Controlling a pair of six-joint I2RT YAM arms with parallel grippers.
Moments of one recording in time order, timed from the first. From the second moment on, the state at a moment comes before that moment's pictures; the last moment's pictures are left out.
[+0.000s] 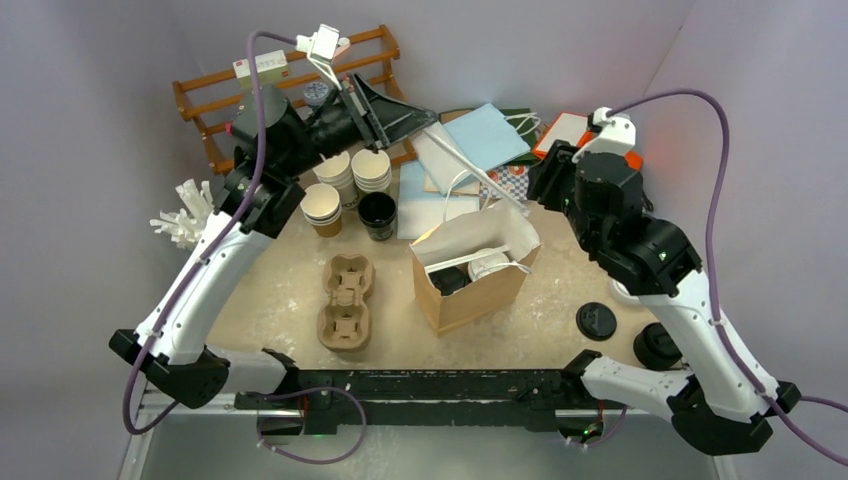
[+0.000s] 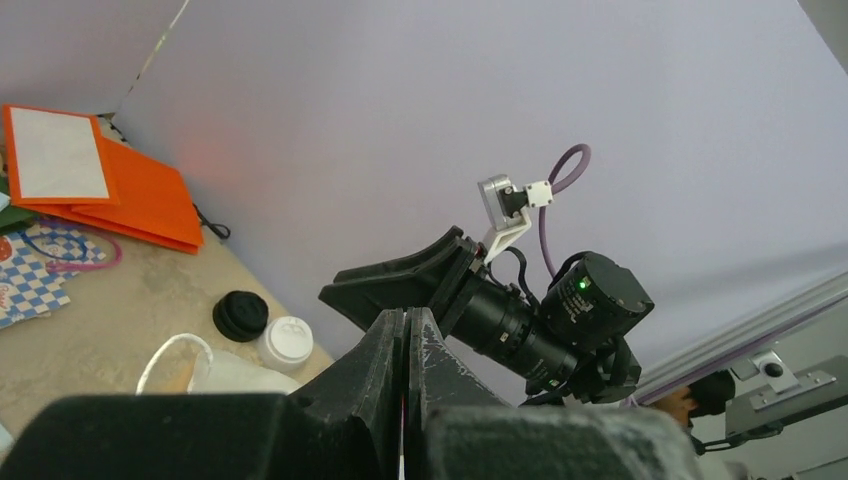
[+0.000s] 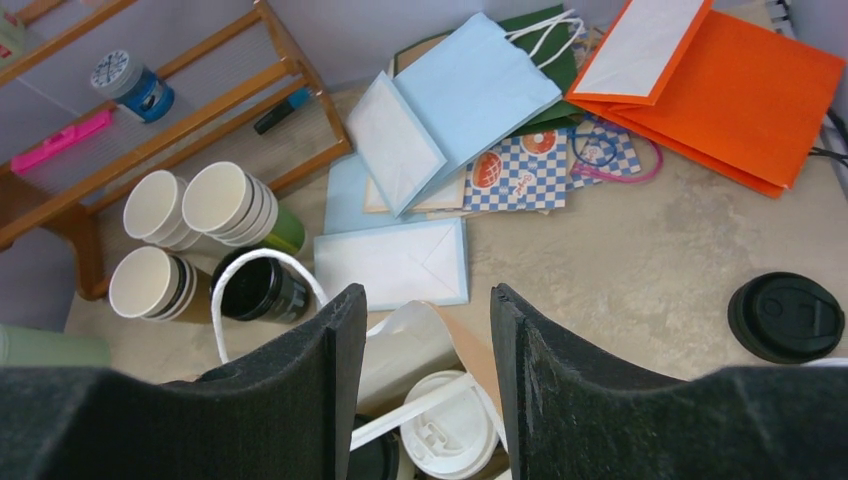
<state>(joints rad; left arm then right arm) -0.55 1.32 1.70 -0.13 0.49 -0.94 0.67 1.06 1.52 -0.81 0.56 0.48</state>
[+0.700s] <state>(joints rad) -0.68 1.25 1.48 -0.23 0.18 -0.73 0.67 0.98 1.49 -0.78 0.71 0.49</state>
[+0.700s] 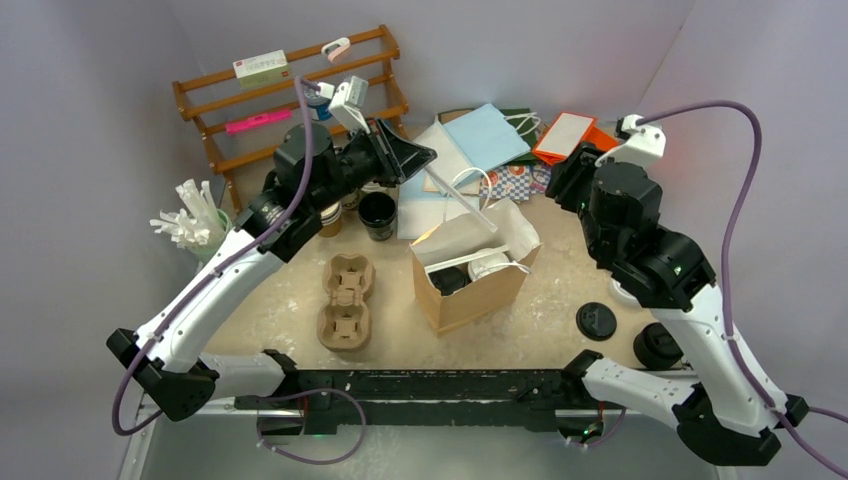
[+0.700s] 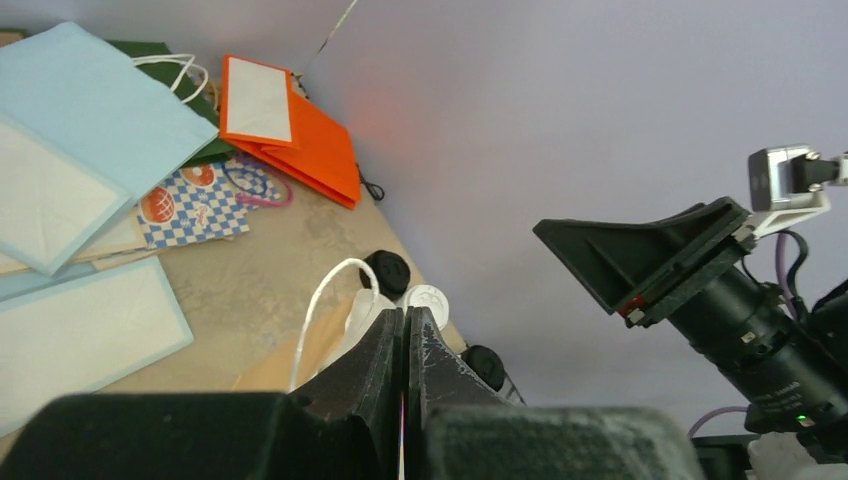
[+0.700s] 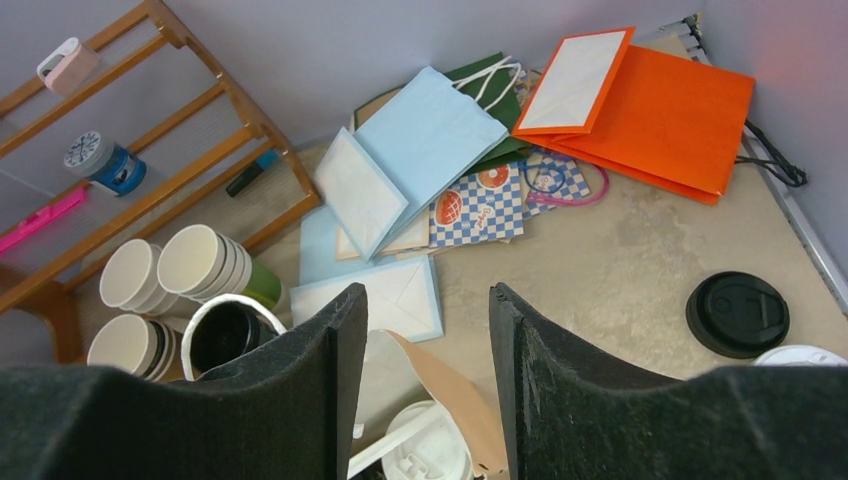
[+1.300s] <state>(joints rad) -0.80 1.24 1.44 -0.30 0.09 -0.47 0.66 1.03 1.45 -0.89 0.51 0.48</state>
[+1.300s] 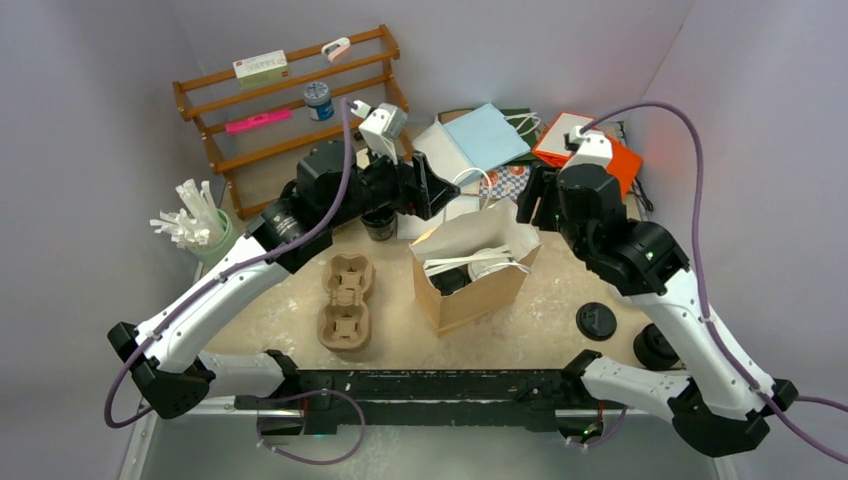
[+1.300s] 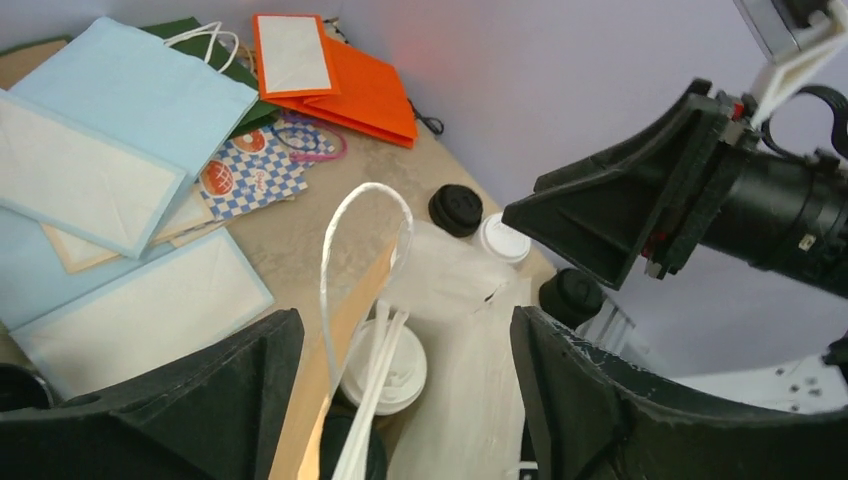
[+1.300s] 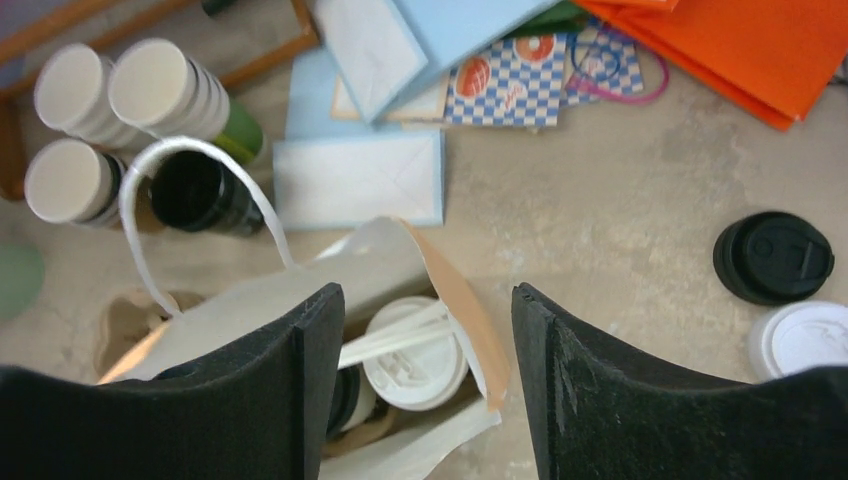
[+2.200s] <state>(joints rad) -0.80 1.35 1.47 -0.63 0.18 -0.14 0.57 1.28 1.49 -1.08 0.27 0.41</state>
